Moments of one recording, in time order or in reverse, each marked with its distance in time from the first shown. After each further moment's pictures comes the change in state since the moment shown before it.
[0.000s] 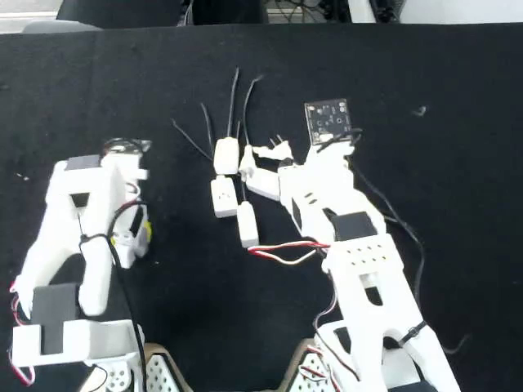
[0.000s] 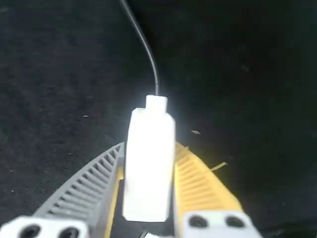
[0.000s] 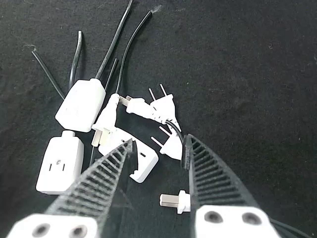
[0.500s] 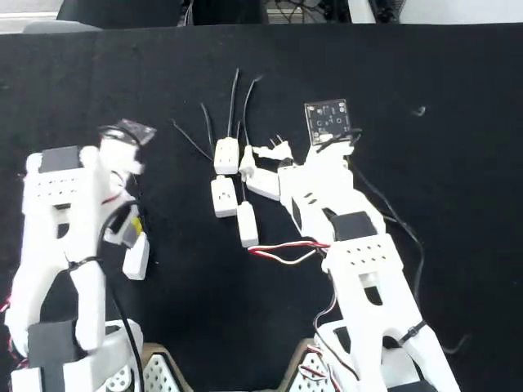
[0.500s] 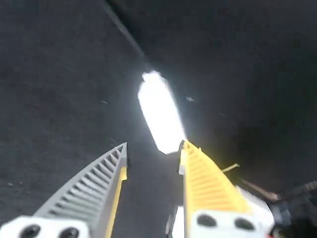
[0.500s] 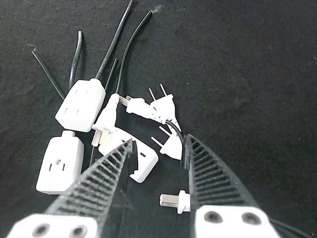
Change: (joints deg) left arm -3.3 -11.3 -7.0 9.8 -13.5; right arm 0.0 0.0 0.0 0.0 0.0
